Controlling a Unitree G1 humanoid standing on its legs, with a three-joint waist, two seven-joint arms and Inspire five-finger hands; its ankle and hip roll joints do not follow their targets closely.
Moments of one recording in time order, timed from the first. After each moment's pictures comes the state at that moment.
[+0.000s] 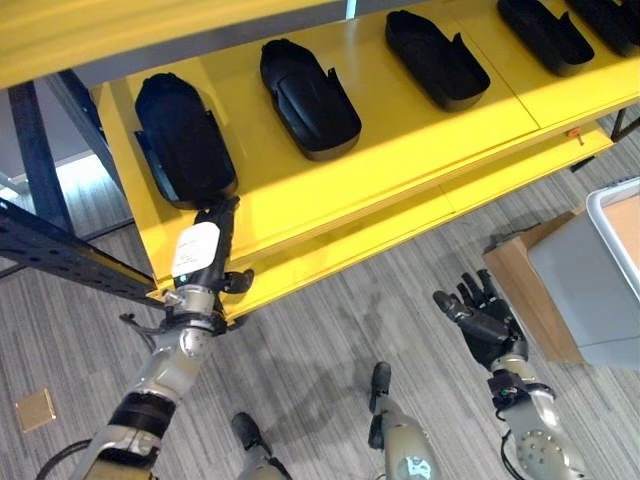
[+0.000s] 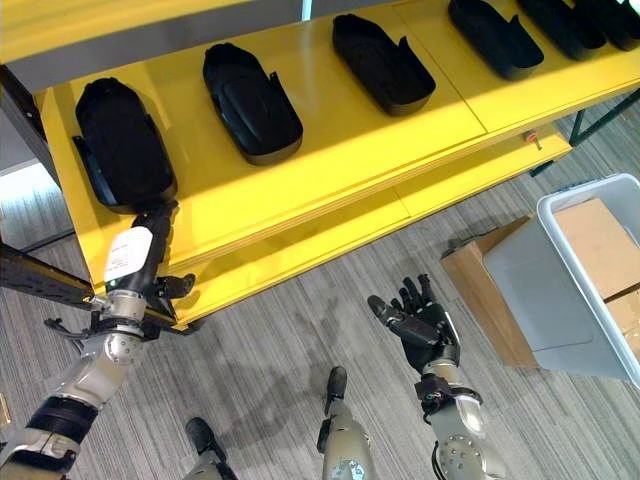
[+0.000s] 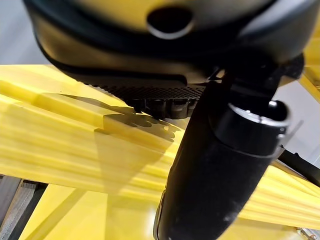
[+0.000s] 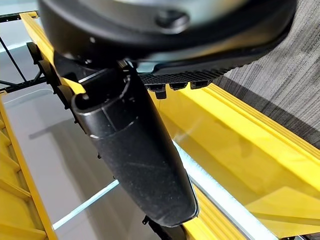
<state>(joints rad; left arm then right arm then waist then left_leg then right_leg) -0.33 0.61 -0.19 0.41 0.51 -0.09 0.39 0.11 -0.46 0.16 0.09 1.10 -0.22 0.04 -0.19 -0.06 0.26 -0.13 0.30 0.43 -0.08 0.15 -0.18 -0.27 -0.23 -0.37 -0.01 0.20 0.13</state>
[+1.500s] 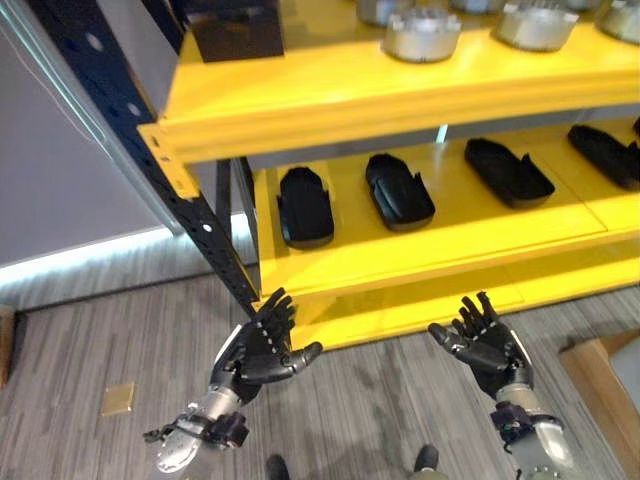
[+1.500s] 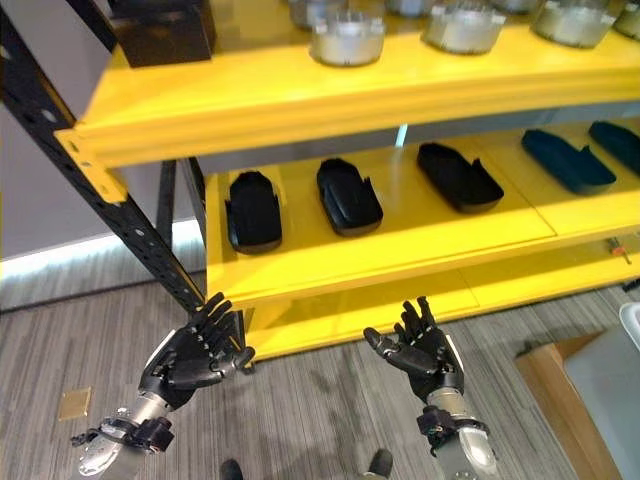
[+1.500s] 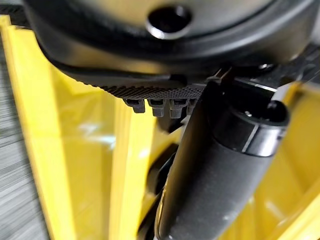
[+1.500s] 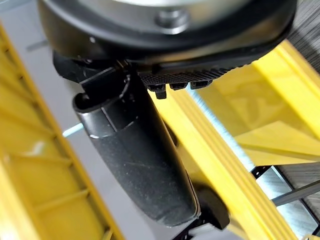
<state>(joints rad) 0.33 0.51 -0.23 -0.03 -0.78 -0.23 -0.16 0.31 -0.45 0.15 0.04 0.90 -0.23 0.06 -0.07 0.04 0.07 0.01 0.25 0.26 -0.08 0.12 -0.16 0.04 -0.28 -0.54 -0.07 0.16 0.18</state>
